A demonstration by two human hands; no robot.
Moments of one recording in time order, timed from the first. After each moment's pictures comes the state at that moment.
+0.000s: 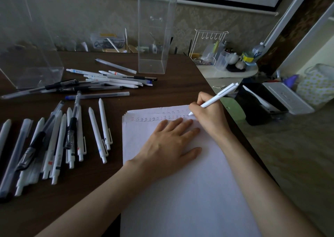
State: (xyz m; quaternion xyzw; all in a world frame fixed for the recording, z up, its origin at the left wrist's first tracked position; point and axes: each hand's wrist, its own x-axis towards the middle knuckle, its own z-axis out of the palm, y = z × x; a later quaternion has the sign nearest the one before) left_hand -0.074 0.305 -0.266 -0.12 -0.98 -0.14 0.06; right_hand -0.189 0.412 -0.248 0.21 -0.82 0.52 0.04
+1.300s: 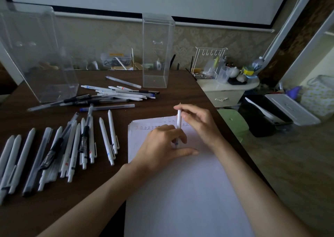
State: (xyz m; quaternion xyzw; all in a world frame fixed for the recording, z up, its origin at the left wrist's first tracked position) left_hand -0.067 0.294 -0.254 -0.07 -0.91 -0.36 0.20; right_hand -0.177 0.416 -0.240 0.36 -0.75 0.56 -0.07
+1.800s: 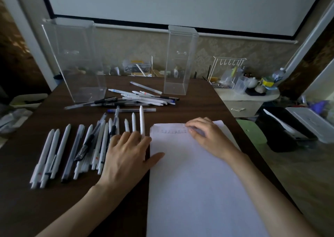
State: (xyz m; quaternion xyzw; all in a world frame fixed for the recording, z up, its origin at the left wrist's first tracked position) left_hand 0.012 0.239 -0.249 0.13 -0.98 -0.01 0.17; right_hand -0.179 0.406 -0.258 0.46 -0.83 0.31 0.00
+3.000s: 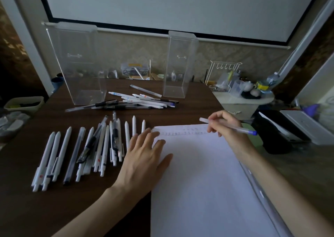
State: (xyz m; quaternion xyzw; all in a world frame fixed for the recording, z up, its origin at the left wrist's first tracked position) left_hand 0.006 0.253 -0.251 0.08 -0.98 -0.09 0.17; right_hand -0.164 0.429 -0.217 0.29 -0.76 0.58 -0.08
